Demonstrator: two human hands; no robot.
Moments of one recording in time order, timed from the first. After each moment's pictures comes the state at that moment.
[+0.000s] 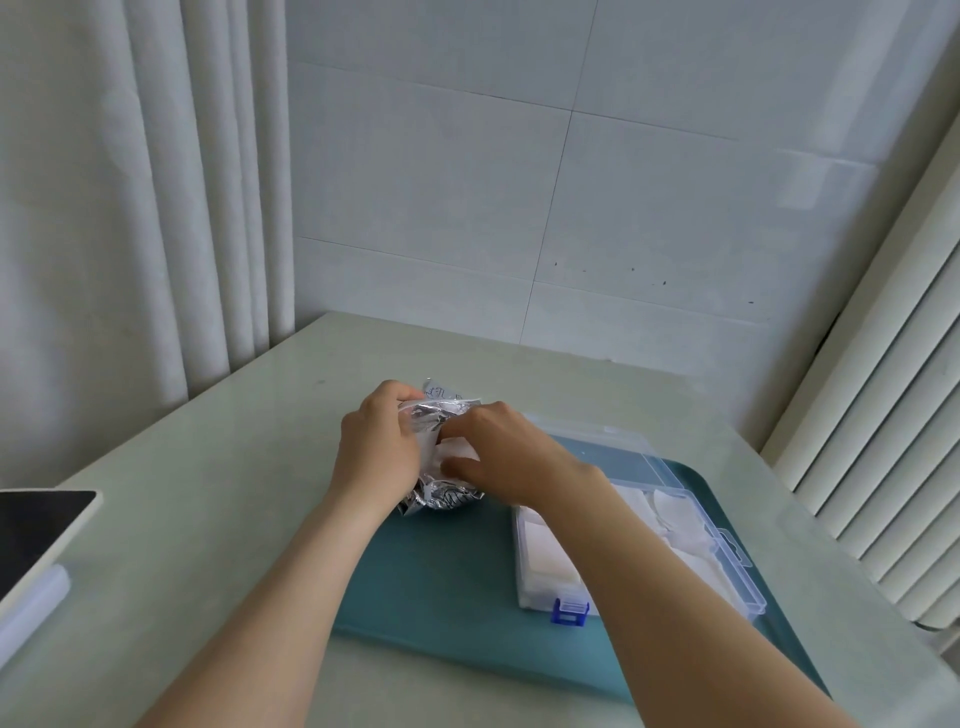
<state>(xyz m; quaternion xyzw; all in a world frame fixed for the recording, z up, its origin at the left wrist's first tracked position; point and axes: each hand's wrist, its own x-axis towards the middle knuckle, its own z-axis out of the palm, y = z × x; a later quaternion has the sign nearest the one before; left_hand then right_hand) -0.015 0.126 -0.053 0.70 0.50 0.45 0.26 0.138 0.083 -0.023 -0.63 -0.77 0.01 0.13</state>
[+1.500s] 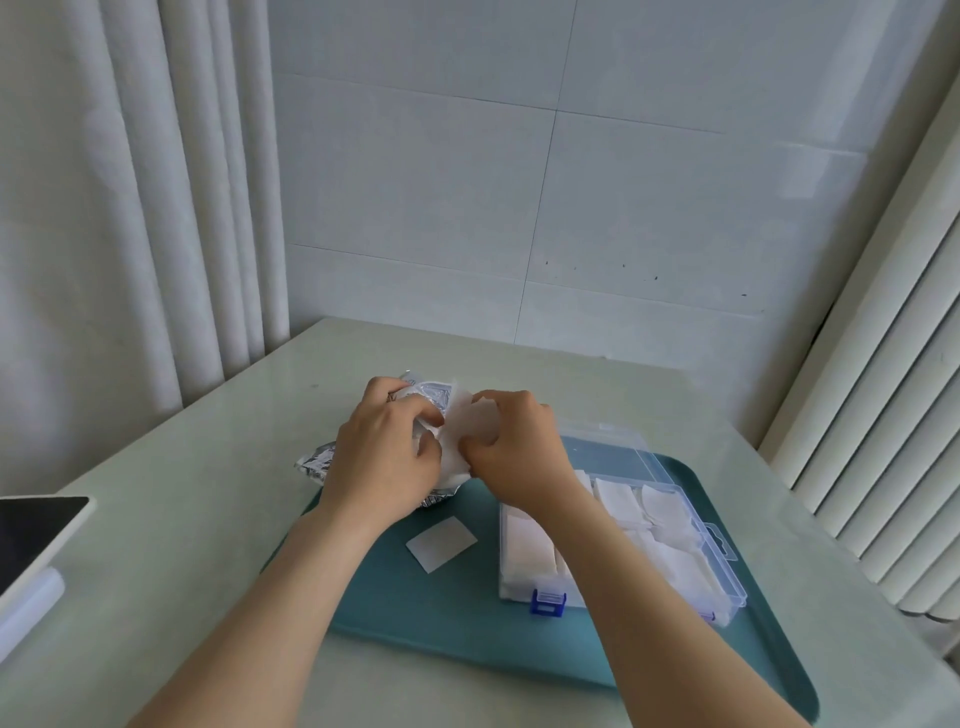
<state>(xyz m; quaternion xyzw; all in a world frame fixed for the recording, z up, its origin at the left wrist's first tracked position) -0.011 0.108 -0.051 0.79 0.43 0.41 0.14 0.139 0.048 -0.020 -0.69 -0.60 0.08 0.40</state>
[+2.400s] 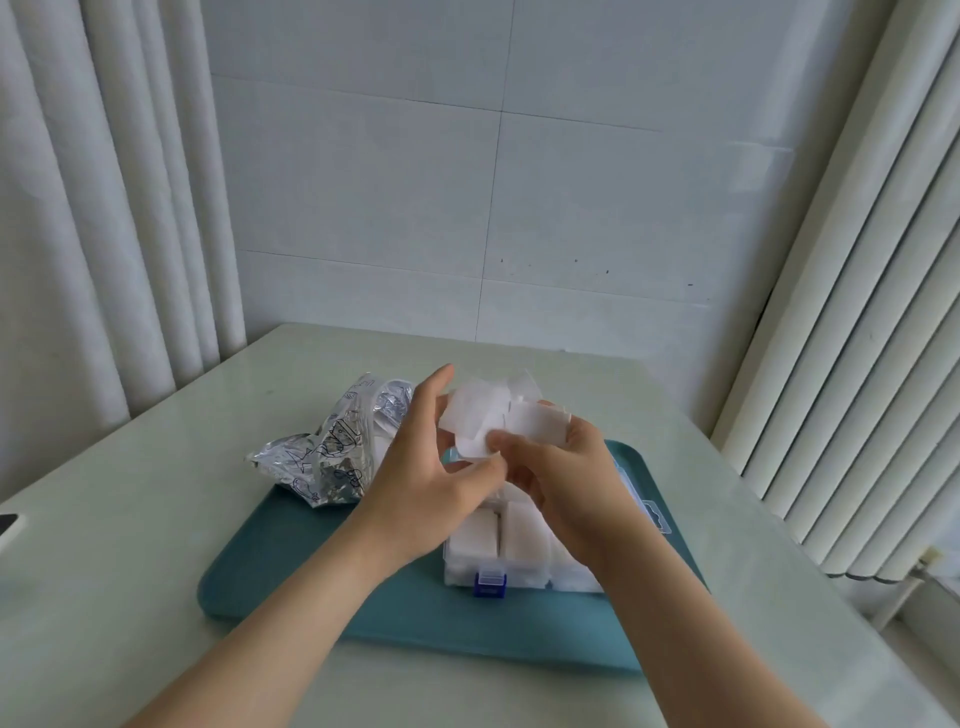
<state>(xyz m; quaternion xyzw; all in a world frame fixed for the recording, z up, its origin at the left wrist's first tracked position) 0.037 0.033 -0.037 0.72 0.25 0.41 0.50 0.190 -0.031 -0.022 -0.50 -0.40 0.39 0.66</state>
